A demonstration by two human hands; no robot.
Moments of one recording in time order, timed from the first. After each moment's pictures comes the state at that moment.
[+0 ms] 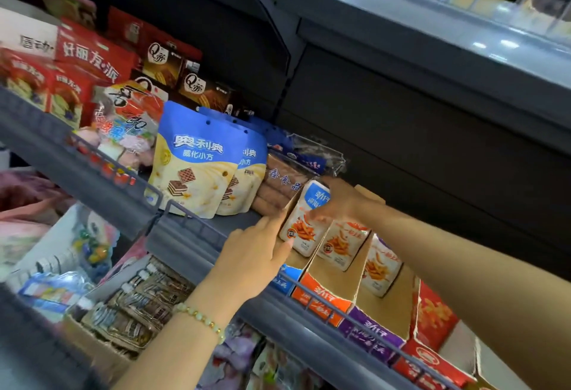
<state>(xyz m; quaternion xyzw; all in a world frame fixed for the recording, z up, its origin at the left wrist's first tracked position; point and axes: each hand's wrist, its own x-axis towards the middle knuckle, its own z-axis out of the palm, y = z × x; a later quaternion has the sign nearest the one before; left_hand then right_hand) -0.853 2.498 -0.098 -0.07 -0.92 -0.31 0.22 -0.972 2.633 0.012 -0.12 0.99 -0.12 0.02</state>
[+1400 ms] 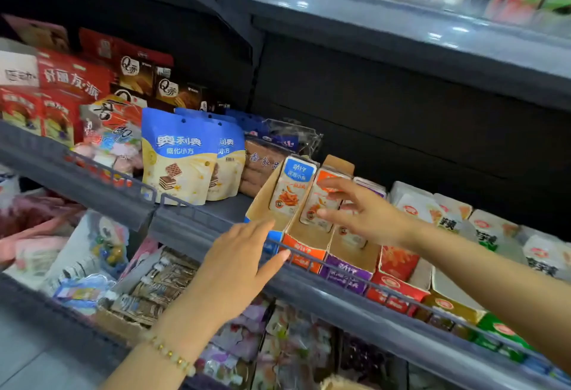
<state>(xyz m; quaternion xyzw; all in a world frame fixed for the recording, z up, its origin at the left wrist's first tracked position) -0.761 2.511 -0.080 -0.11 -0.95 -0.24 0.16 -0.845 2.718 0.012 -0.27 0.93 -0.26 0.01</state>
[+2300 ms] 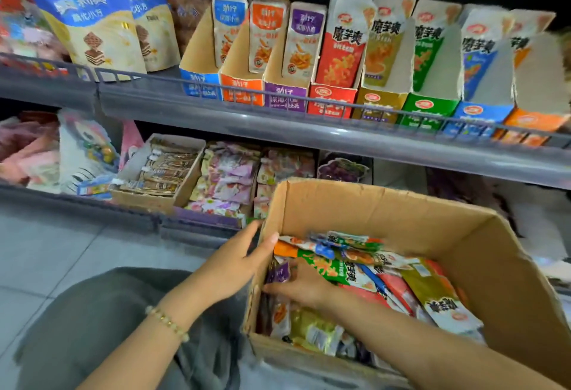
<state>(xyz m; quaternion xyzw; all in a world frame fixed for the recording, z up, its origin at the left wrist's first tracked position) -0.614 2.594 -0.197 -0.01 -0.87 -0.43 -0.22 -0.613 2.748 -0.268 0.09 0.79 -0.50 0.33</state>
